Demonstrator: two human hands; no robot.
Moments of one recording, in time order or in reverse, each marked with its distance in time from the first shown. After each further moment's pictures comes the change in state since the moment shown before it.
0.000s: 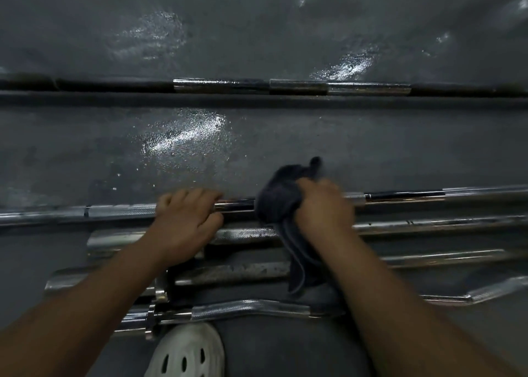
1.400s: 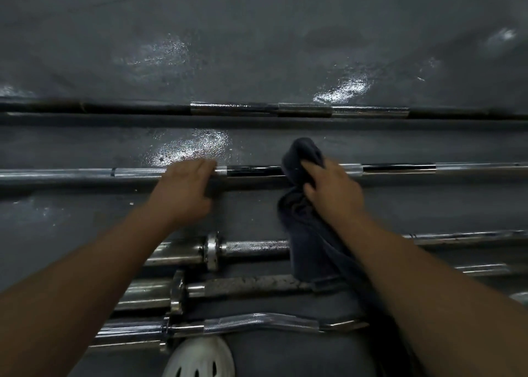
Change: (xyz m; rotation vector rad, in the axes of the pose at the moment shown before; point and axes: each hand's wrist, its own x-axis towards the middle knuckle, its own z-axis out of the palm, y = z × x) left_hand 0.051 -0.027 -0.053 0.146 0.092 0.005; right_hand 0.053 0.014 -0.015 0.034 0.169 -0.158
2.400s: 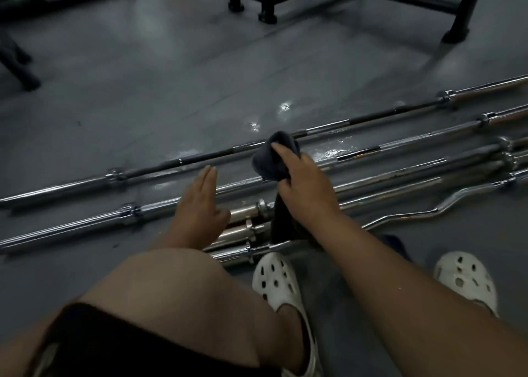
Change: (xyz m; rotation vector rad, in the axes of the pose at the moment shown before) left_hand -0.306 0.048 -0.118 -0.125 0.340 0.035; right_hand -0.305 -0.198 -0.139 0.450 0.422 -0.062
